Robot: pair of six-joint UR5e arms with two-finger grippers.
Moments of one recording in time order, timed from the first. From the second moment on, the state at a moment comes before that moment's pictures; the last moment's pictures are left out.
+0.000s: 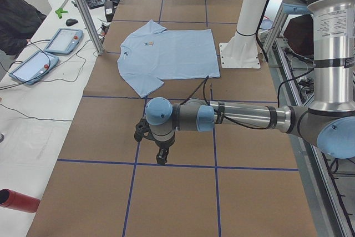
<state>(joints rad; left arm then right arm) -1.55 -1.45 -1.76 -1.49 -2.39 0.21 1.59 -1.77 1.85 -1.65 2.31 -0.09</state>
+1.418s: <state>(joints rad) -1.55 -1.57 -1.62 -2.12 -2.37 0.15 1.56 -1.62 1.76 -1.33 2.40 0.02</state>
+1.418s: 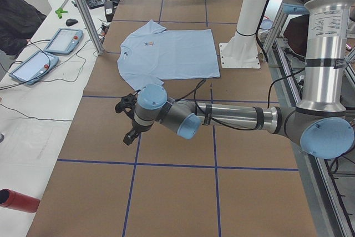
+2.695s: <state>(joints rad) -1.55 -1.59 -1.59 -2.26 -2.38 0.08 0.97 -1.20 1.36 -0.73 1.96 0.93</state>
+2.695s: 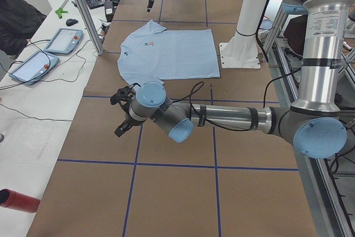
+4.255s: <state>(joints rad) -1.55 -1.58 -1.59 -2.28 -2.38 0.09 0.85 -1.22 1.30 -0.69 1.79 0.93</state>
